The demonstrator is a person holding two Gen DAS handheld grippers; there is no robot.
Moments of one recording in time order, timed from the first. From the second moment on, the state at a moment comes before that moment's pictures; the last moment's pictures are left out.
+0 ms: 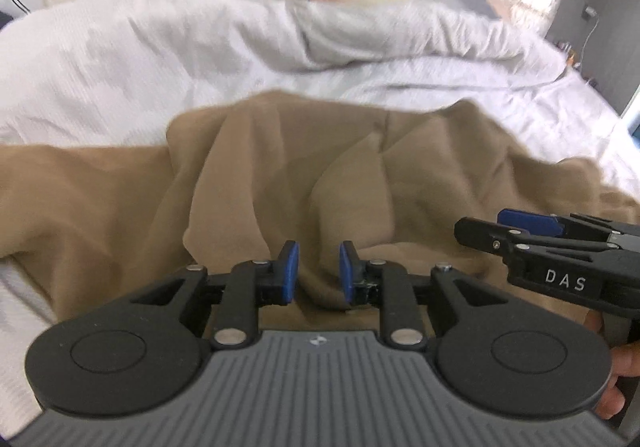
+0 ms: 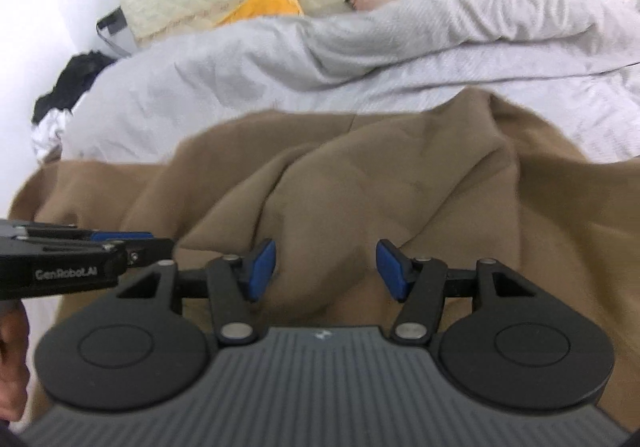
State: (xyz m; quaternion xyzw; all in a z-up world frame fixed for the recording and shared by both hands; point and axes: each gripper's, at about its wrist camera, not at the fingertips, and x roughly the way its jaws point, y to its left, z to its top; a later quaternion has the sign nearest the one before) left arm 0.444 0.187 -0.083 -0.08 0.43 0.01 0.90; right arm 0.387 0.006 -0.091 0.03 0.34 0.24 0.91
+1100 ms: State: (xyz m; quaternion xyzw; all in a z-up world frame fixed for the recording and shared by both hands) left arm 0.167 0.019 0.022 -0.08 0.32 -0.06 0.94; right arm 0.124 -0.169 -0.026 0.02 0.21 0.23 0.95
